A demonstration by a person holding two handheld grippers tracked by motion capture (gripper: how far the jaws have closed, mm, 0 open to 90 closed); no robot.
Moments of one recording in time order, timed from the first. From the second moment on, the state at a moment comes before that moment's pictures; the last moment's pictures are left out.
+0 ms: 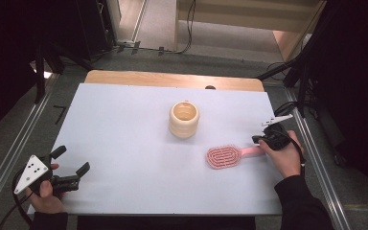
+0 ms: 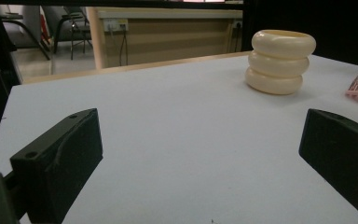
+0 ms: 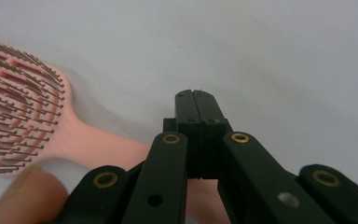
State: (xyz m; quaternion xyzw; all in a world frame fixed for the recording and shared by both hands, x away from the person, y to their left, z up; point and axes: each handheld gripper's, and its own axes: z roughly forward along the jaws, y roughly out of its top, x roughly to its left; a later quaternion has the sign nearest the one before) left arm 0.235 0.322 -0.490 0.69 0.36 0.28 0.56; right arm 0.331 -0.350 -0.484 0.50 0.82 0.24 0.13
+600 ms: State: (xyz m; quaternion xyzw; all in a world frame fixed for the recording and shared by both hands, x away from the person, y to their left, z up) left arm 0.235 0.321 -0.490 0.69 0.36 0.29 0.56; right arm 0.321 -0.355 -0.491 0.50 0.83 0.22 0.11
